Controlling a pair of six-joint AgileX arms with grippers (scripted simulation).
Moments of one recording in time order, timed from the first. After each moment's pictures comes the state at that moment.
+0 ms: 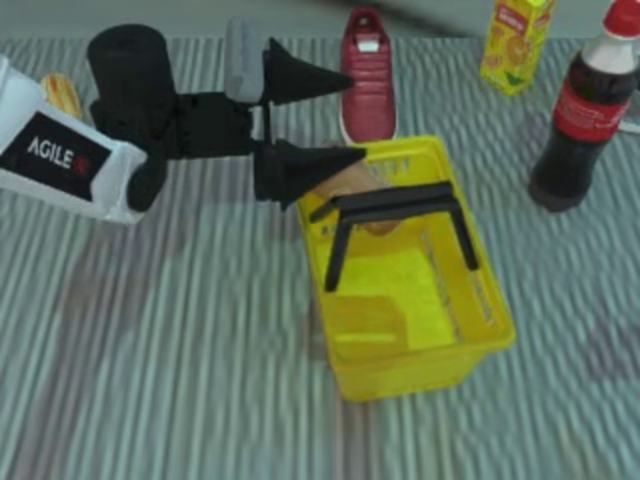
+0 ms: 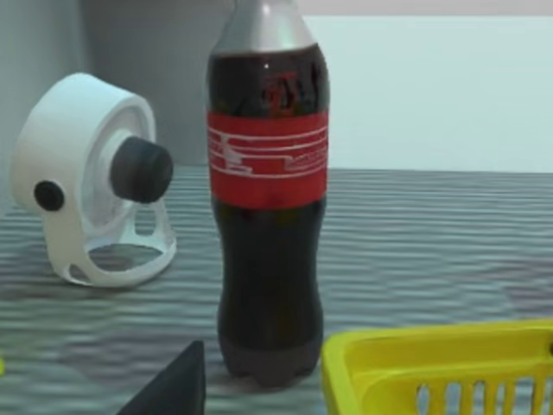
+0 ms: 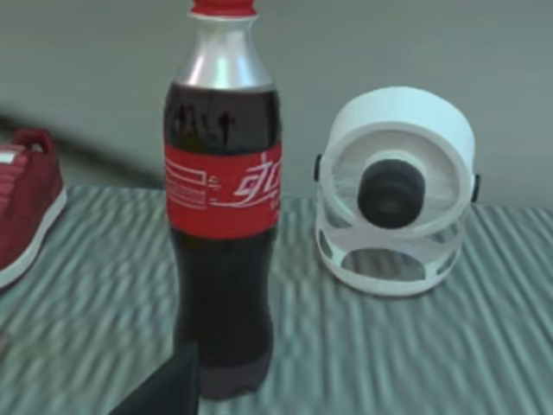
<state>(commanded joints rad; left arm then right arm) -0.29 2.24 1.22 1.00 1.24 0.03 0.03 0.06 0.06 -0.05 0.00 -0.04</state>
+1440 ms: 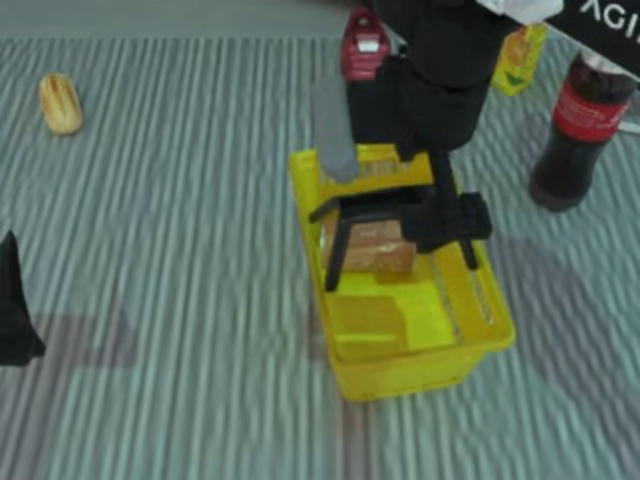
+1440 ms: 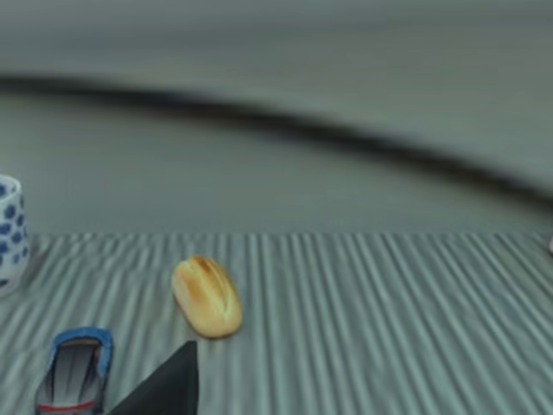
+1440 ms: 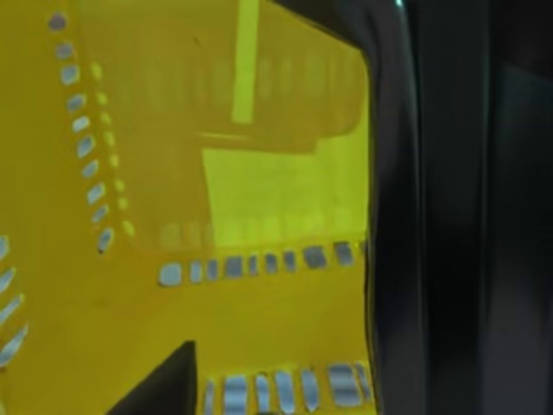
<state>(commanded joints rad) 0.01 0.15 0.08 0.05 0.09 -0.03 0.63 2.12 2.07 -1.45 0.00 -1.00</state>
